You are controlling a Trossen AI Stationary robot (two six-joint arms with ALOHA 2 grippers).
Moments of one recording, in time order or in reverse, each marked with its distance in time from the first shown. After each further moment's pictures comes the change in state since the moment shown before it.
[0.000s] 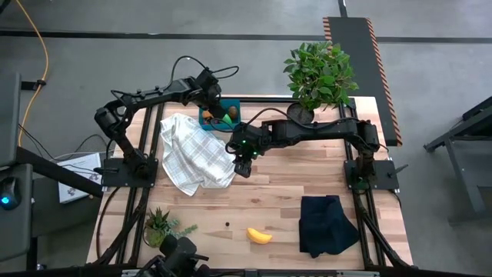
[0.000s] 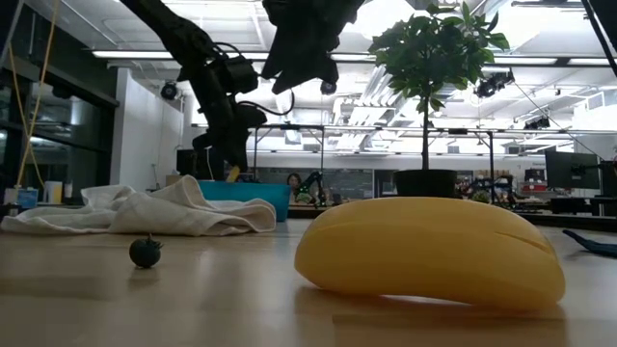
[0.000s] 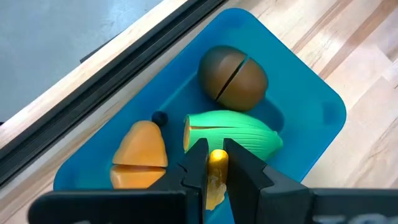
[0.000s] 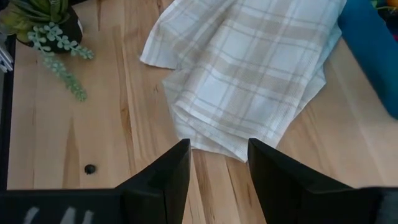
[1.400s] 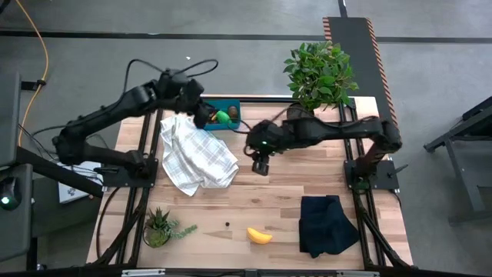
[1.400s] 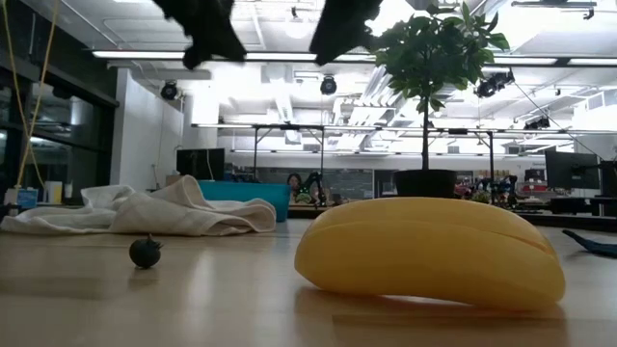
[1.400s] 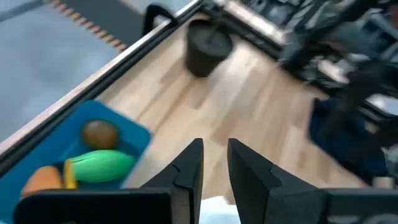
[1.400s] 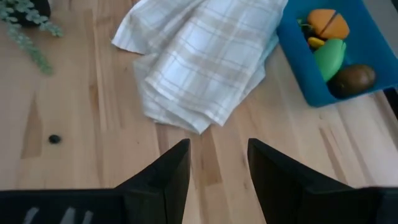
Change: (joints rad) left arm -0.201 -0.509 0.000 -0.080 0.170 -0.102; right arm 0.046 -0.200 -0.101 -0.108 0.193 -0.083
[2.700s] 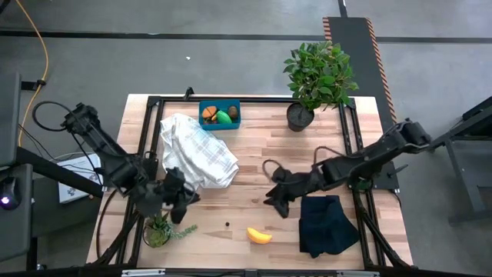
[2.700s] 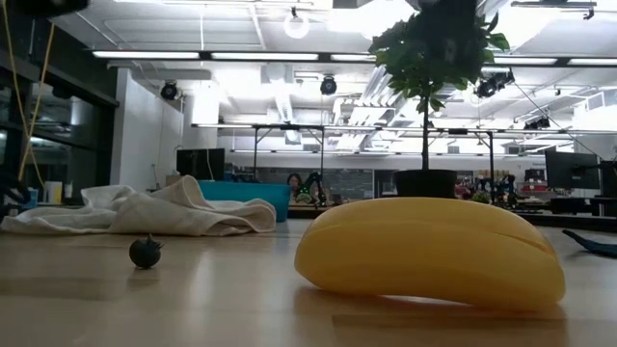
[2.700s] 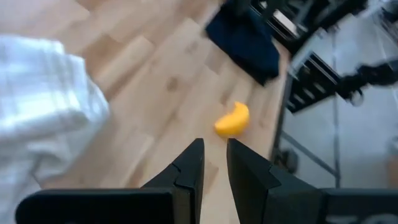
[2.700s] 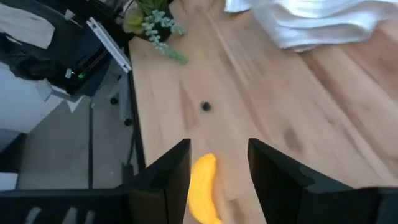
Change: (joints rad) left arm -1.328 -0.080 -0.270 0.034 -0.846 -0.966; right arm 0.358 -0.295 -0.658 0.634 -0.021 0.697
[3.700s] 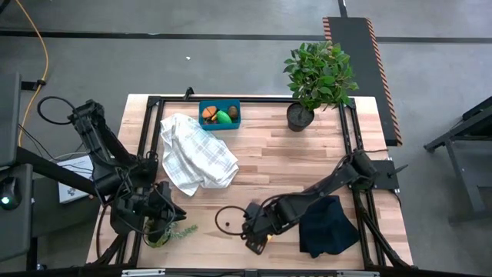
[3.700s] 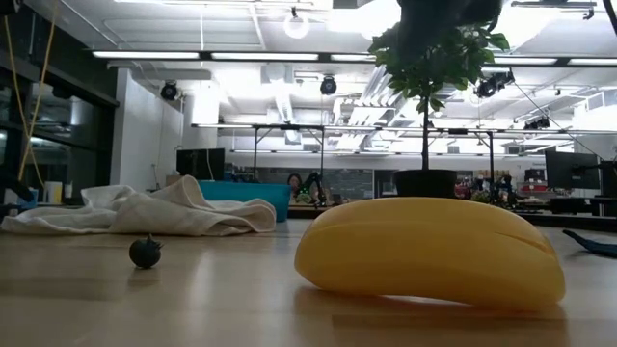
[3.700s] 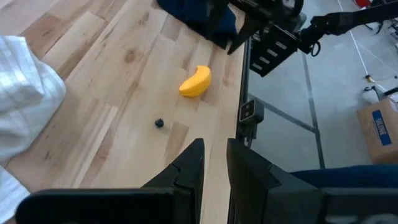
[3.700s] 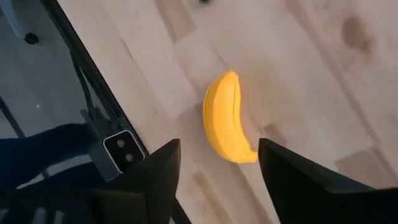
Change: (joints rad) left arm -0.249 0.000 -0.001 0.002 -0.057 0.002; right arm 0.125 0.663 0.888 -0.796 -0.117 0.218
